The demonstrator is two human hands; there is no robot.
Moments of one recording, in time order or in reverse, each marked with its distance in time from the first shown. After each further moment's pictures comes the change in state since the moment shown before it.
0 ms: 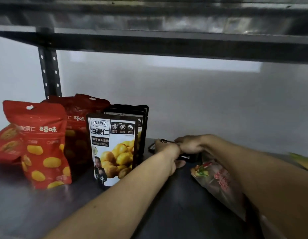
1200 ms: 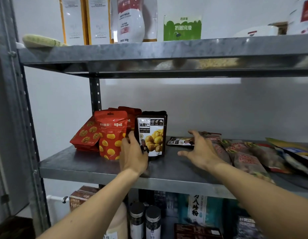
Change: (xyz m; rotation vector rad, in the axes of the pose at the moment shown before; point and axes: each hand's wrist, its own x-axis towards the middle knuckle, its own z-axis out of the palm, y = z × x) left_hand -0.145 0.008 -0.203 1.001 0.391 0.784; right_hand -0.208 -0.088 0.077 0.419 0.666 -0.055
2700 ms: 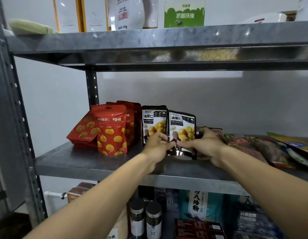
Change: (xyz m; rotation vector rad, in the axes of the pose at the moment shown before) left_hand -0.005 0.052 0.023 -0.724 -0.467 -0.184; right_hand 0.003 0.003 -0.014 0.604 -0.083 0.299
